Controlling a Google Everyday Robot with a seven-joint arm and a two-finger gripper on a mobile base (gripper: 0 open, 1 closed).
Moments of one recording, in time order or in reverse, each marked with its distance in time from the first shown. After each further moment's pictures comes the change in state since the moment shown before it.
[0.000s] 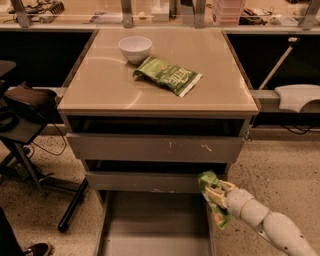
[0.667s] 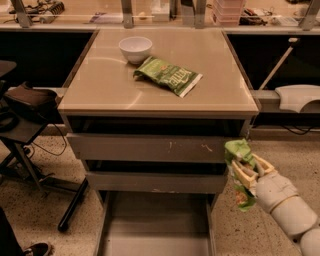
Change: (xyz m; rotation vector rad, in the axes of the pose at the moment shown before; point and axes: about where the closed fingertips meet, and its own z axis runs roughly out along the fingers) arm -0.198 -0.008 -0.135 0.285 -0.257 -0.165
